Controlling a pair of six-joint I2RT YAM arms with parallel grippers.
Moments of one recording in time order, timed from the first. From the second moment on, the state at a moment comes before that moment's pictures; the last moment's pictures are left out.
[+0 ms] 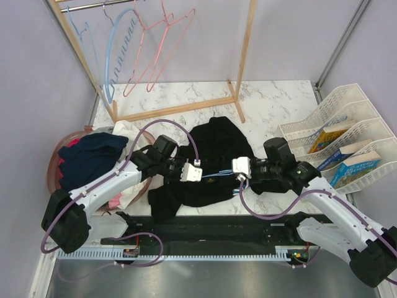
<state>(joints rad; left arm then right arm) -0.66 1.22 0.83 -0.60 0.49 1.04 0.55 0.93 0.74 -0.55 -0.62 -0.92</state>
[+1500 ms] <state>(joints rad) -0.77 1.25 1.18 -0.57 0.55 0.62 0.59 0.89 0.54 0.12 -0.70 -0.42</state>
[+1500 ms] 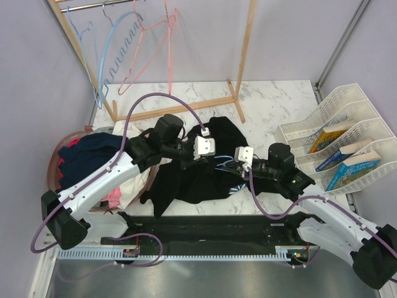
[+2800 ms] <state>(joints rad) -0.88 1.17 1.07 -0.59 0.49 0.70 0.66 0.91 0.58 0.10 -0.72 -0.52</state>
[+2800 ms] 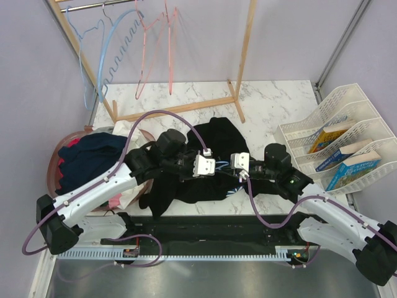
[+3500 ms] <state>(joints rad) -0.91 0.94 0.89 -0.62 0.51 0.82 0.44 1.11 1.10 -0.30 -0.58 -0.13</state>
